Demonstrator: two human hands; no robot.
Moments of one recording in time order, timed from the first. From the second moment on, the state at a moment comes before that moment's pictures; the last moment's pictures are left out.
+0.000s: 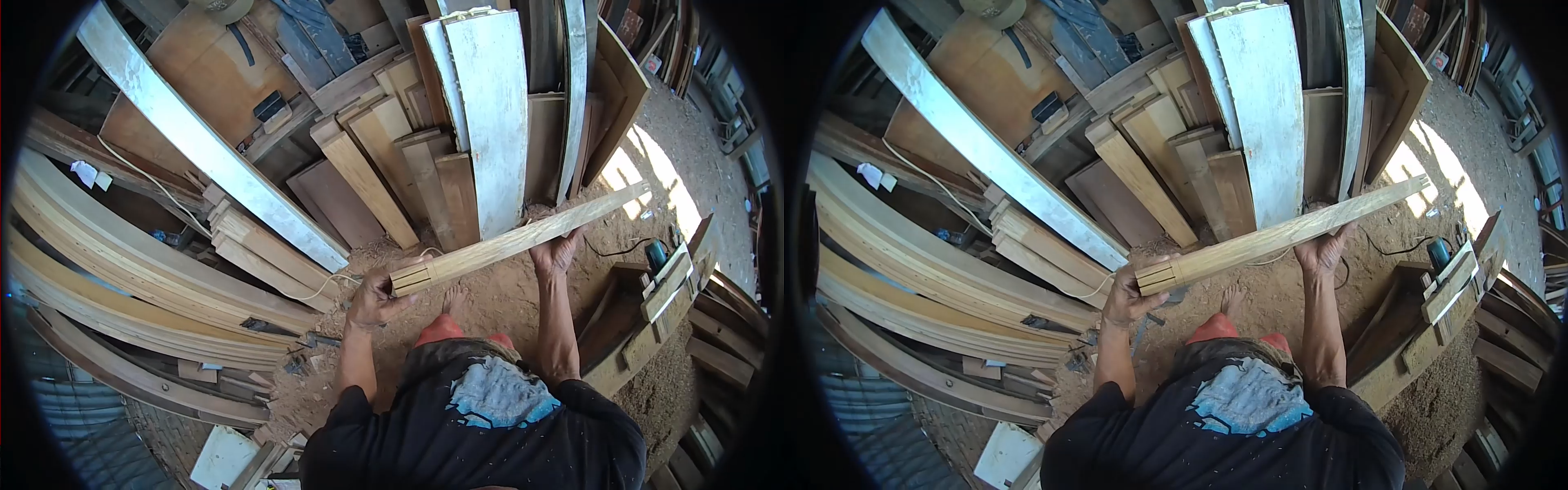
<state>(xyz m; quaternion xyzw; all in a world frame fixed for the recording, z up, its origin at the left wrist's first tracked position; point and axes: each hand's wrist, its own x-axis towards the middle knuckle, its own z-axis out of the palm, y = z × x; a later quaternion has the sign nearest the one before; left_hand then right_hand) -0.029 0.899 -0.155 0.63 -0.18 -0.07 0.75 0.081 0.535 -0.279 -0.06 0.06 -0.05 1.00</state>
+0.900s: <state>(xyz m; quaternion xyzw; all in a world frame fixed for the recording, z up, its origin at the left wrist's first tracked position) -0.048 0.928 -0.233 0.64 -0.21 -0.01 0.74 0.020 0.690 -0.436 -0.22 0.43 0.46 0.75</state>
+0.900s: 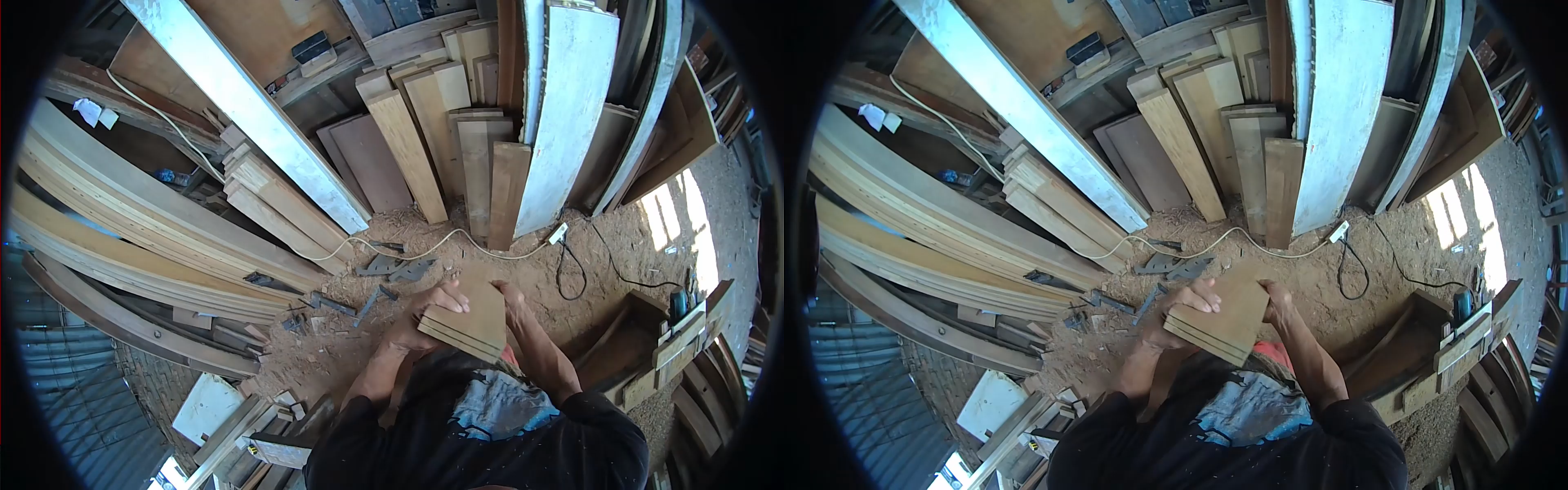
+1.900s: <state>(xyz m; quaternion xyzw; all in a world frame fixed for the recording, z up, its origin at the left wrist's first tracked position) 0.179 1.237 -0.492 0.74 0.22 0.02 0.63 0.129 0.673 -0.500 -0.61 0.32 0.44 0.58</state>
